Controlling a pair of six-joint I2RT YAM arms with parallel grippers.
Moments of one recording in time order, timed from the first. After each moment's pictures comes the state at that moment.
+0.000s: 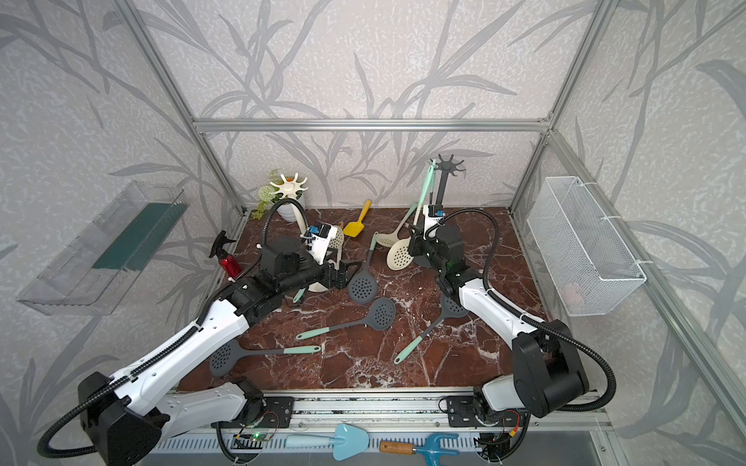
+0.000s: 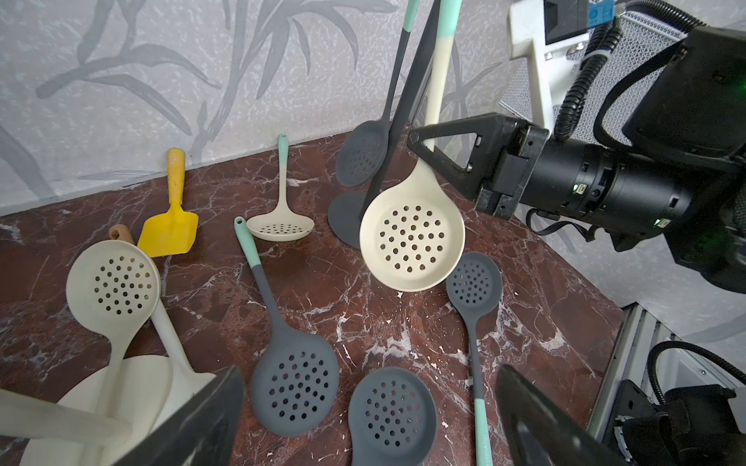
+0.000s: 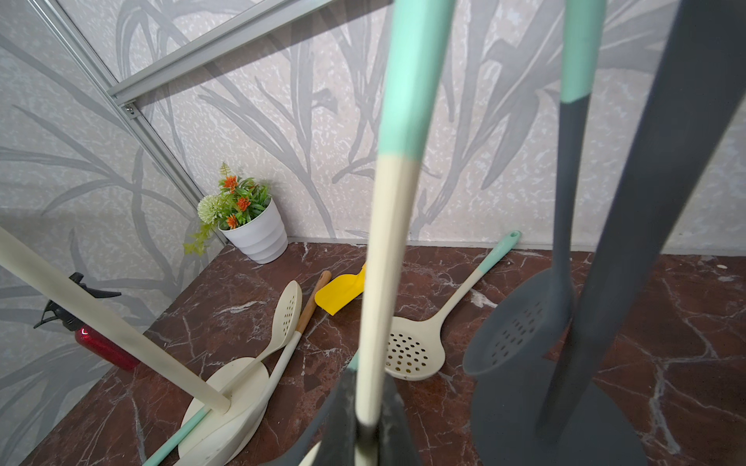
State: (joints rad) left arm -0.59 1.15 1.03 -0.26 0.19 -0.20; right arm 0.37 1.42 0.91 0.34 -0.08 0.31
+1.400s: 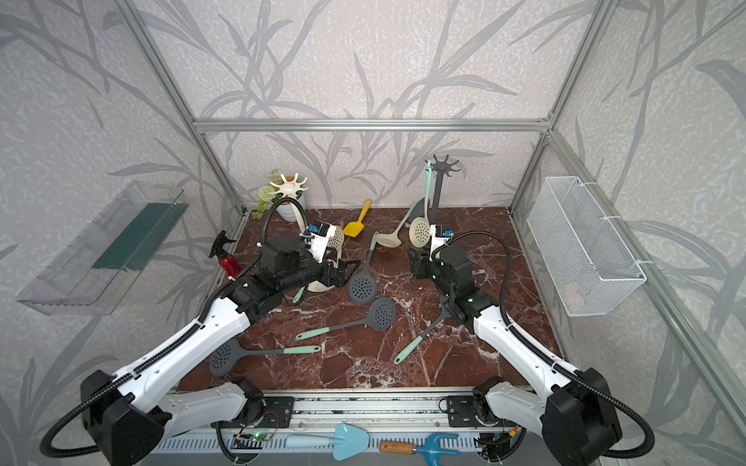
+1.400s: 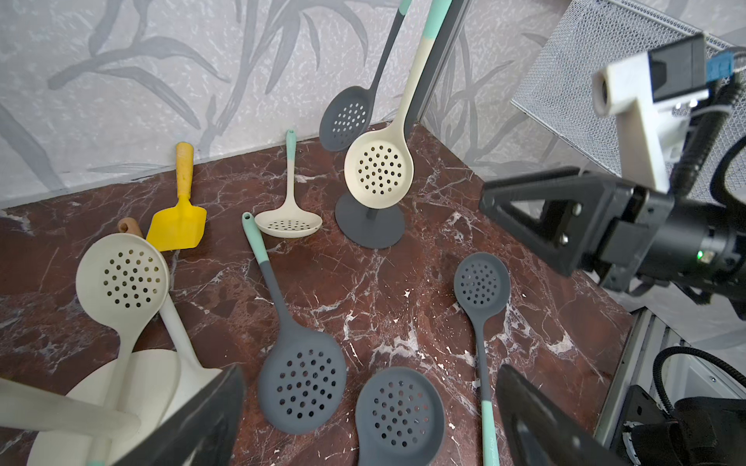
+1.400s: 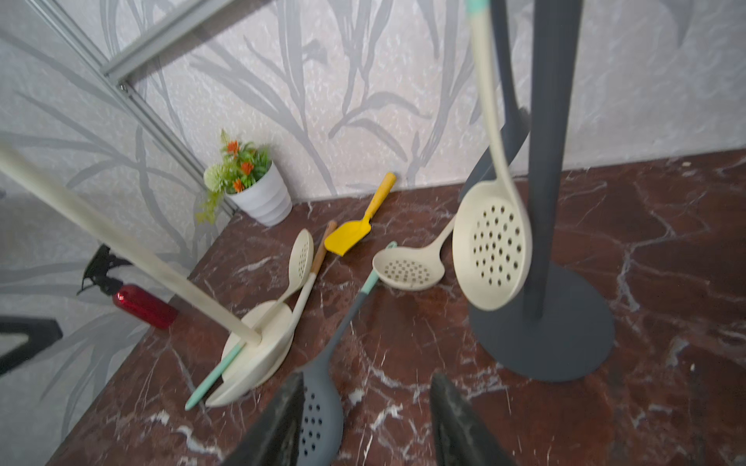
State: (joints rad) left arm -0.57 1.17 1.03 -0.27 0.20 -0.20; right arm 0.49 1.12 0.73 0.06 0.02 0.41
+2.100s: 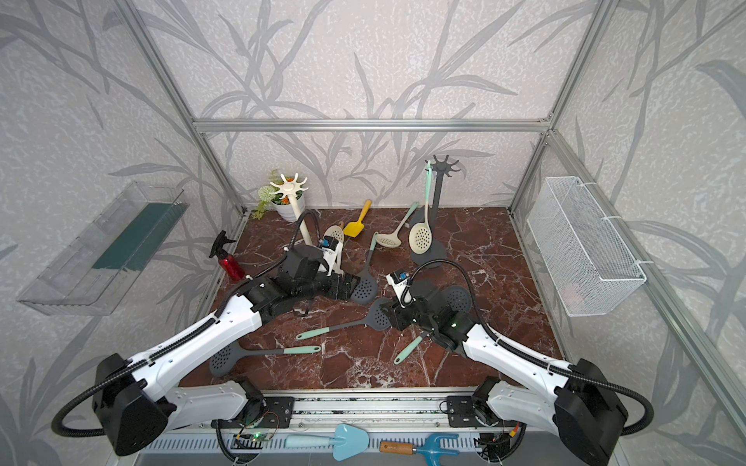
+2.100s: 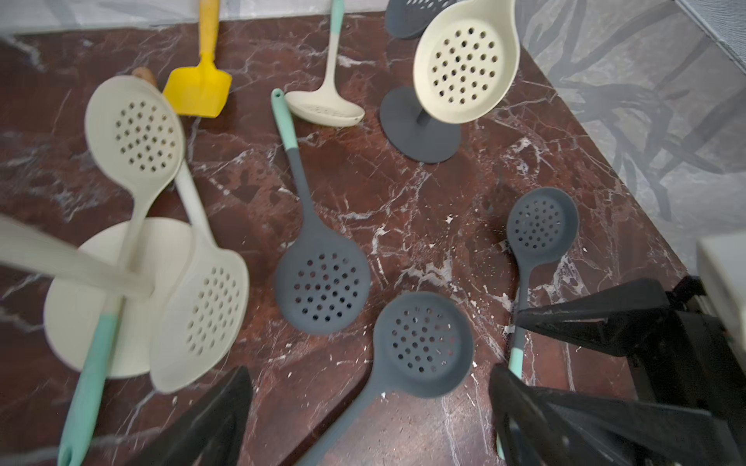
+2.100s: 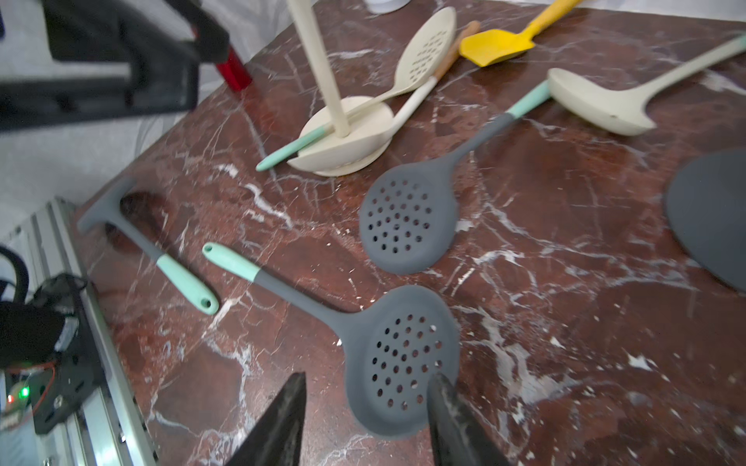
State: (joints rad) left arm -0.66 1.18 0.99 -0.50 -0.02 -0.37; right arm 0.79 1.15 0.61 -0.04 -0.15 0.18
